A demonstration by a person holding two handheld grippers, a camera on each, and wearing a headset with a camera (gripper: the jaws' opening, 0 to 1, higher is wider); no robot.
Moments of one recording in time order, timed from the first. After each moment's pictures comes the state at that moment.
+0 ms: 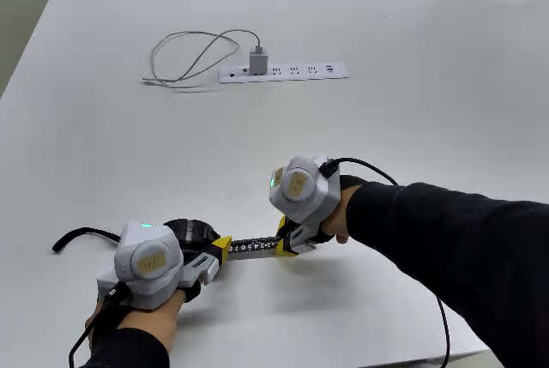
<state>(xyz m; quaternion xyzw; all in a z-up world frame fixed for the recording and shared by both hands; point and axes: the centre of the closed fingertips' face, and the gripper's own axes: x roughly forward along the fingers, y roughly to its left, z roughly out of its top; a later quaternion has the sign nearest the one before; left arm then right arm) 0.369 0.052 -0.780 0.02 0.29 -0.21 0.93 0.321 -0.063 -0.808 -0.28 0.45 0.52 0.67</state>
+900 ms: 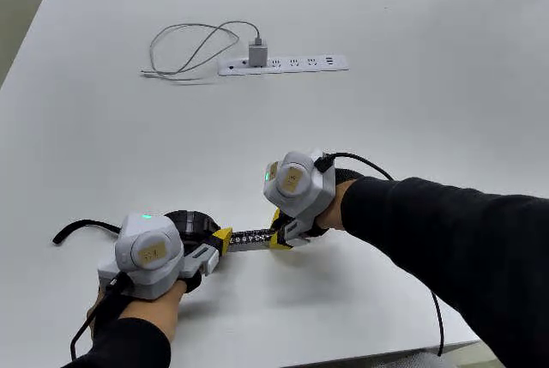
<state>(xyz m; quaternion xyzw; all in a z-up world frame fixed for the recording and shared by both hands) 0.368 0.051 -0.779 0.02 0.29 -0.21 0.93 0.322 -0.055 -0.808 -0.28 0.44 0.52 0.68</state>
